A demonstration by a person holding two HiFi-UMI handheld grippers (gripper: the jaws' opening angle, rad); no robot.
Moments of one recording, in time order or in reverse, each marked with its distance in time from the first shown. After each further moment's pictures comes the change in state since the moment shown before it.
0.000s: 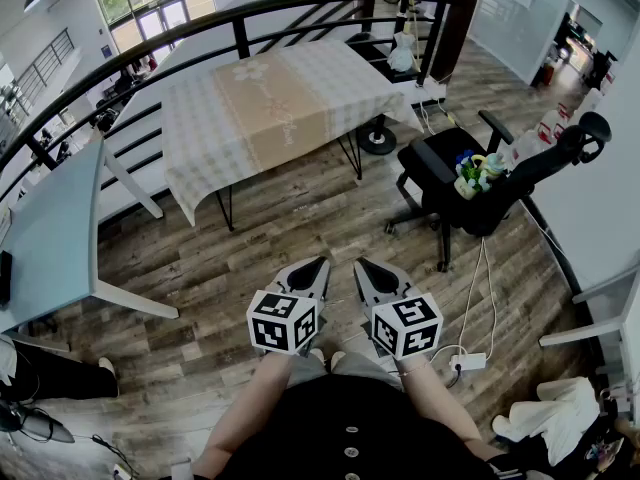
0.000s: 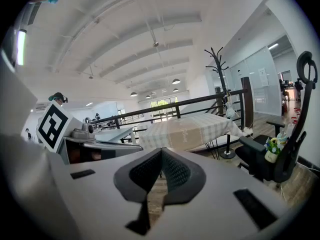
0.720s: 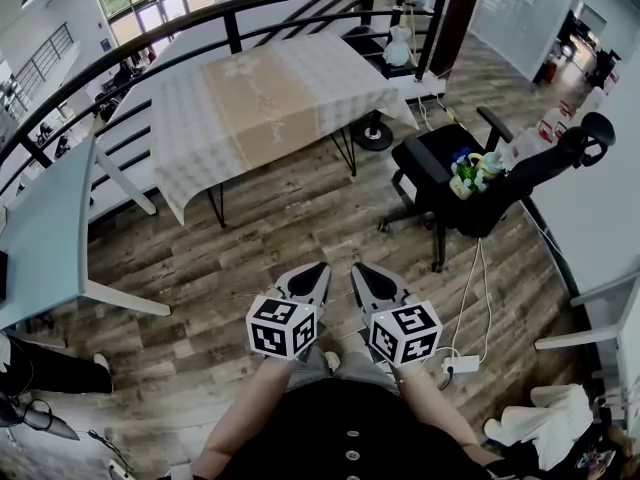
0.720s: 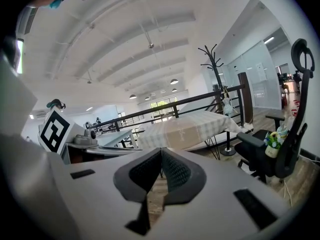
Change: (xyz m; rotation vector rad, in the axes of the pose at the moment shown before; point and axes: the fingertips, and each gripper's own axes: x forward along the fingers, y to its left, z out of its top) left arm 0.046 -0.024 -0.009 -0.024 0.019 -0.016; right arm -0.006 -0.044 -0.004 0.054 -0.011 0.021
